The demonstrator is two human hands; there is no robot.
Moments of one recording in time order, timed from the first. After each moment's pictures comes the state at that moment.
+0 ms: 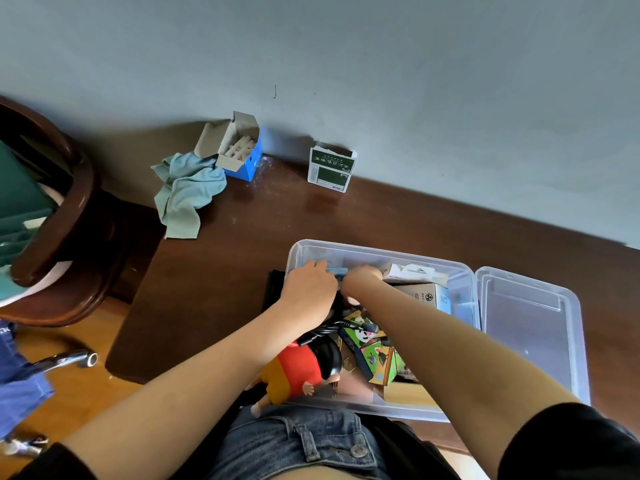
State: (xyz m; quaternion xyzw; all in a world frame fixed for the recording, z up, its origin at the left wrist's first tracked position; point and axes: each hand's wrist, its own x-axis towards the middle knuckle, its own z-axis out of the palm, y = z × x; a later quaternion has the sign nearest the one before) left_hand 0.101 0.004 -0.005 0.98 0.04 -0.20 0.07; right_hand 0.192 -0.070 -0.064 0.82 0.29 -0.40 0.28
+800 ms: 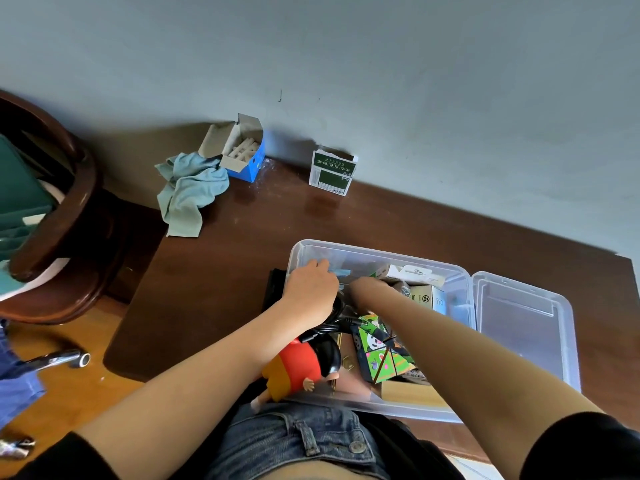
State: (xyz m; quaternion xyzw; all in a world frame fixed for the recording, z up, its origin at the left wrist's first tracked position) left_hand 0.099 0.003 -0.015 0.98 0.05 -0.17 0.09; right_hand 0.192 -0.096 -0.079 0.81 0.34 -0.43 0.22
